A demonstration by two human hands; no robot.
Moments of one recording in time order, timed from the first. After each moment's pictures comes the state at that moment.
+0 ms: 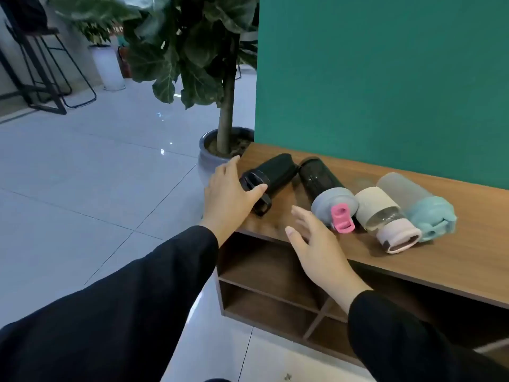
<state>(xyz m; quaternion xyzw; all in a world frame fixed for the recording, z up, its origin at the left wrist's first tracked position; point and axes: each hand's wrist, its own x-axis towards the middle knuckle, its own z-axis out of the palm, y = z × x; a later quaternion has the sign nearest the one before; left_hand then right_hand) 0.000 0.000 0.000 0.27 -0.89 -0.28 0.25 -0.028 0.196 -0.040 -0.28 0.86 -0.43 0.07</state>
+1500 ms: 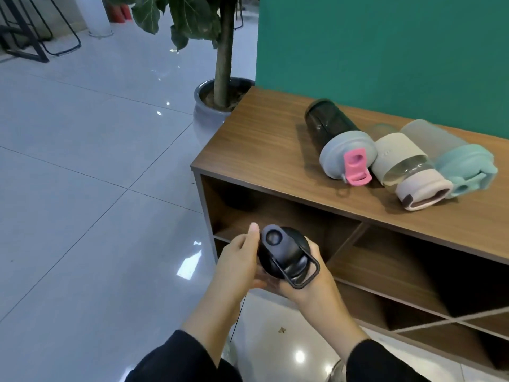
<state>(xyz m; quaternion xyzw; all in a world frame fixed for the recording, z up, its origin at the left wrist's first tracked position) 0.099 0.102 -0.098 0.43 -0.59 -0.68 -0.01 0.032 0.241 -0.162 -0.23 0.83 -0.48 0.17</state>
